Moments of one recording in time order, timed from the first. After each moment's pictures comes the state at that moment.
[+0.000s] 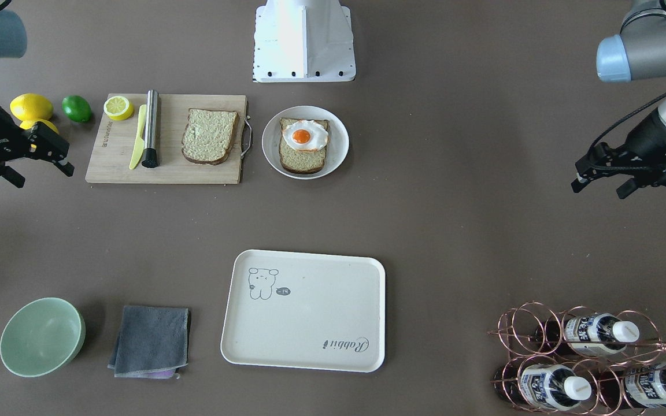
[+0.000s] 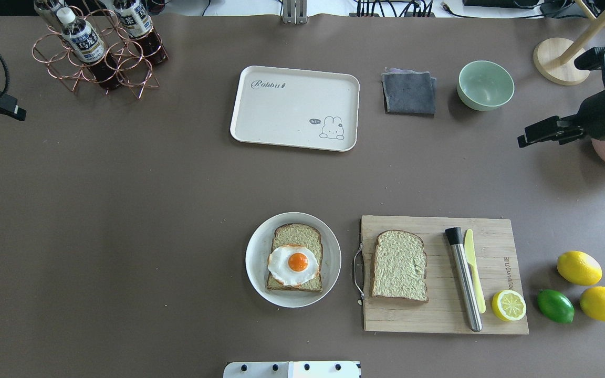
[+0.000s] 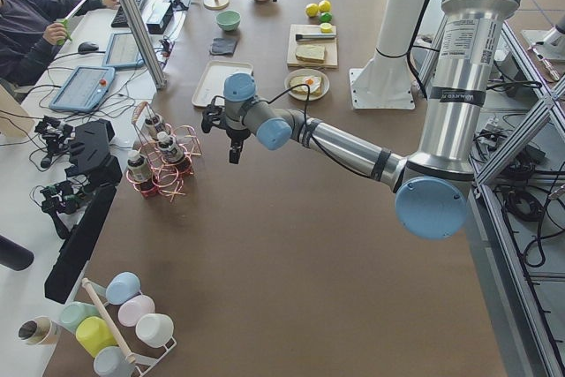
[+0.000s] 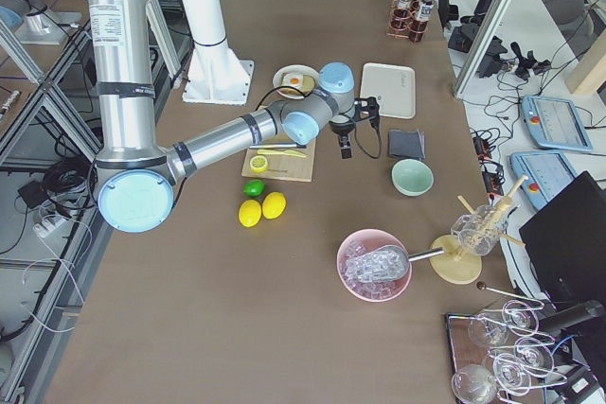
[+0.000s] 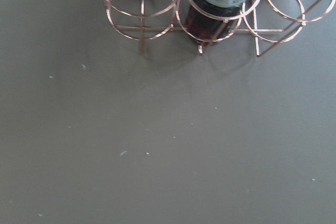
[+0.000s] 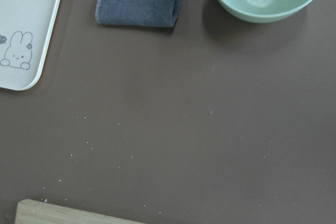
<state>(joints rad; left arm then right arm) -1.09 -1.72 -1.82 -1.92 -2.28 -0.77 0.95 -1.54 1.98 -1.19 2.20 0.90</state>
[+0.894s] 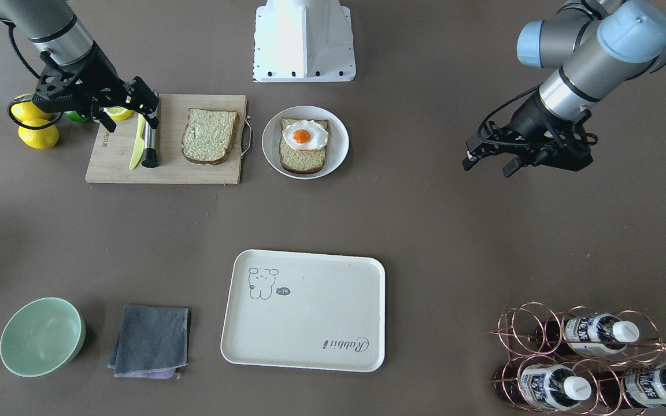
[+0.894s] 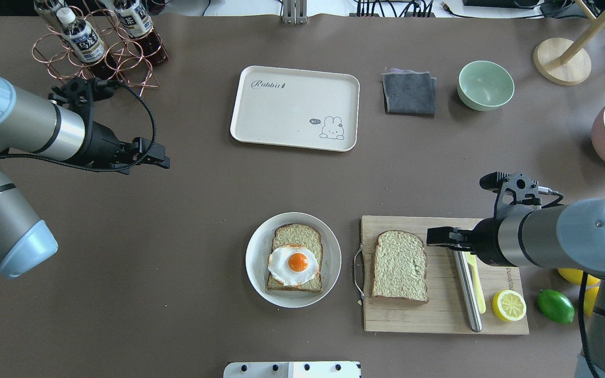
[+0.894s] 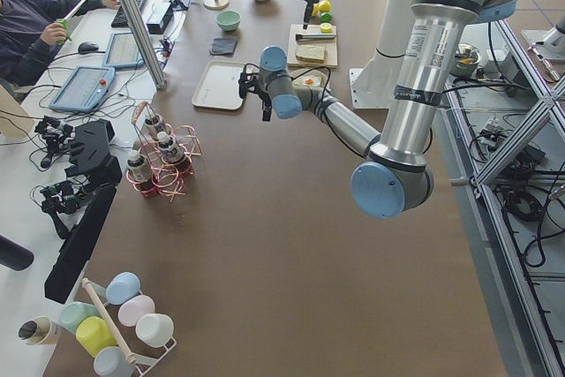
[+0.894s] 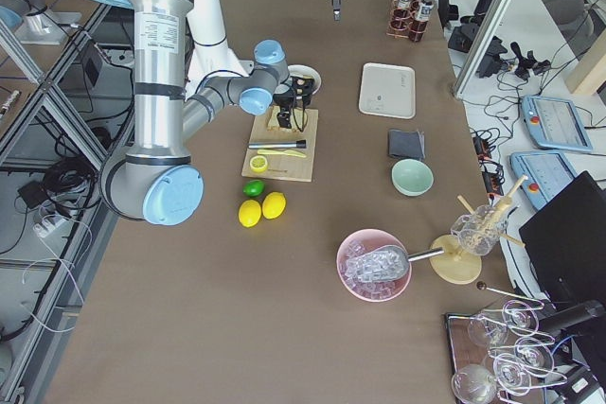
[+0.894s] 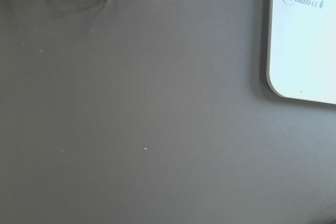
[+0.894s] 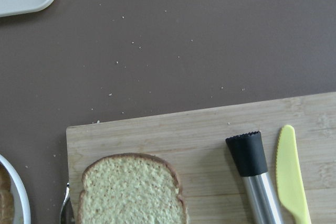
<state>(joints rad) -0.75 -1.84 -1.85 -2.08 -2.07 -1.22 0.40 -1.62 2.17 -1.18 1.72 1.50</state>
